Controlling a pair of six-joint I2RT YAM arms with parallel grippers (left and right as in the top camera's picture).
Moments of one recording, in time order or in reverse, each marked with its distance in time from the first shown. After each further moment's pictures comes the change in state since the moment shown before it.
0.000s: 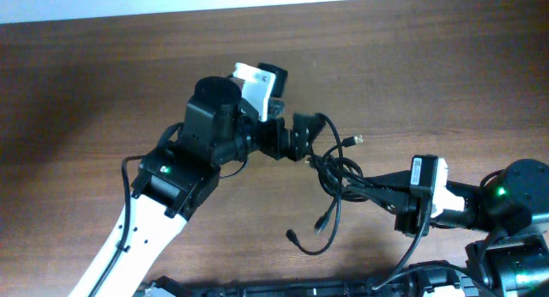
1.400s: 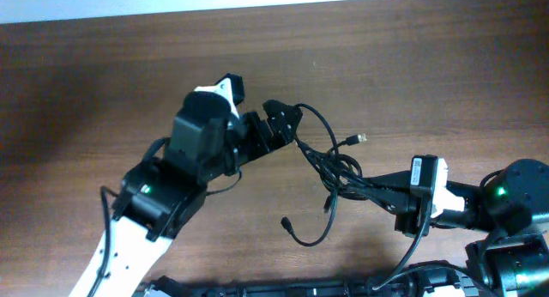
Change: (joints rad) left arm 0.000 -0.089 0.000 -0.166 -0.175 -0.646; right arm 0.000 0.000 0.000 0.000 0.000 0.000
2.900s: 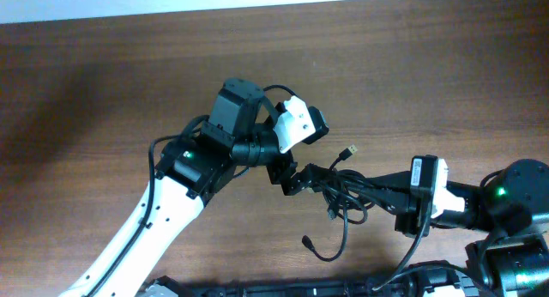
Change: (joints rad) left arm -0.036 0.186 0.000 0.034 0.435 1.316; right arm 0.000 0.000 0.000 0.002 -0.004 0.000
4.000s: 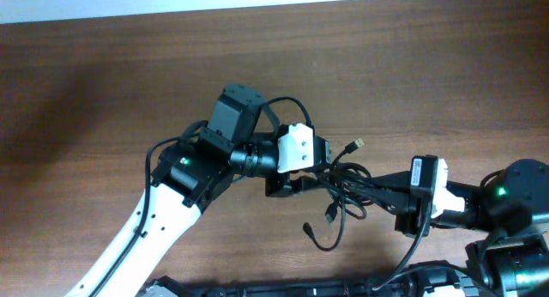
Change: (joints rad) left arm -0.017 -0.032 0.000 -0.055 0.167 0.289; right arm 0.000 0.000 0.000 0.000 0.000 0.000
